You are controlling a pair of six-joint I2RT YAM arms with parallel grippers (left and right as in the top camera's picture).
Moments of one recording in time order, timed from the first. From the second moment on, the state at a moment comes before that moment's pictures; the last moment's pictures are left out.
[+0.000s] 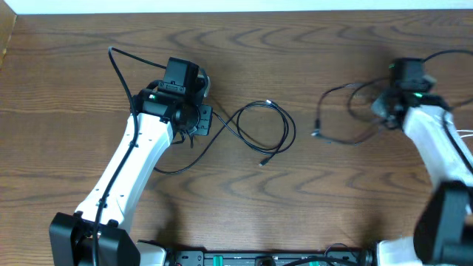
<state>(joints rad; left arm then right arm) -0.26 1.53 1.25 -0.93 0.06 -0.07 -0.10 1.61 1.12 -0.56 0.30 0.55</state>
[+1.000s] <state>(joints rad) -0.26 1.53 1.25 -0.93 0.08 -0.07 -0.56 1.39 1.12 -0.50 0.28 0.42</state>
